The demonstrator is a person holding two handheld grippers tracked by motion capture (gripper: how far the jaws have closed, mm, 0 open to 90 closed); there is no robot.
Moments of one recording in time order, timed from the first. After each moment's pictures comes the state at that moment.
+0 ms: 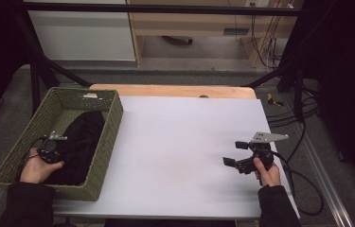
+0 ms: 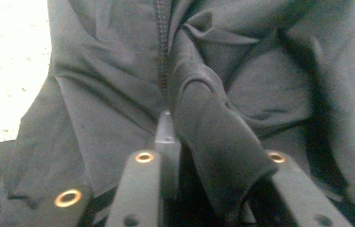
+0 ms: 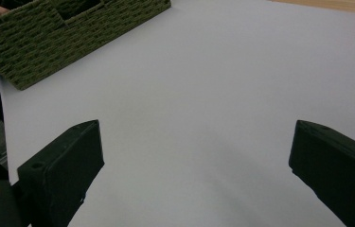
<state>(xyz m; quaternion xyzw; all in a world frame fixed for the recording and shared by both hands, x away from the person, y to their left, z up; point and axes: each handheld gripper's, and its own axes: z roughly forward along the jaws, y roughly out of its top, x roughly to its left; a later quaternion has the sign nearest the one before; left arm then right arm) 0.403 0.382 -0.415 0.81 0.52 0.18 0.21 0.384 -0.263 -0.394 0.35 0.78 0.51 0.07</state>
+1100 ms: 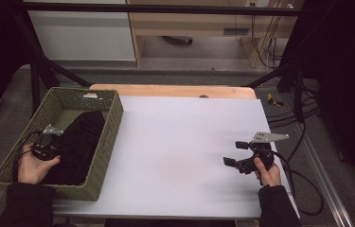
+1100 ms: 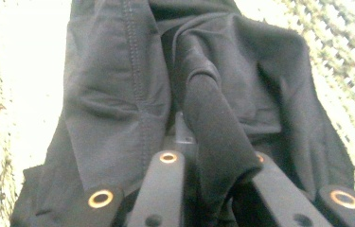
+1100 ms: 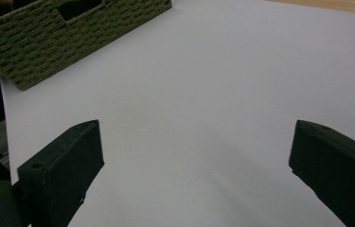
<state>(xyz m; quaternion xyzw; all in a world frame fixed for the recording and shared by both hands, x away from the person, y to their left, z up) 0.404 0.382 -0.383 0.81 0.50 0.19 0.25 0.384 -0.263 -0.393 0.35 0.78 0.51 0.07</state>
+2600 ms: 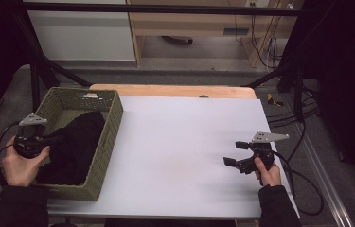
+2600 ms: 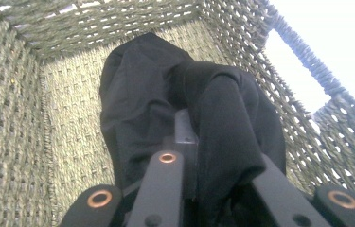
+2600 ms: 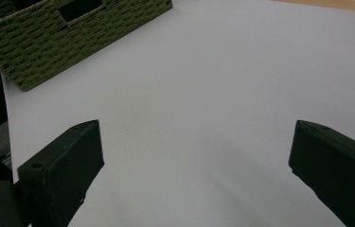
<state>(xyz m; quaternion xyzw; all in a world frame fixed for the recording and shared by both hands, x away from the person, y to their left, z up) 0.384 0.382 -0.320 0.78 0.49 0.22 0.32 0.385 -0.265 -0.394 0.35 0.78 0.51 0.07</state>
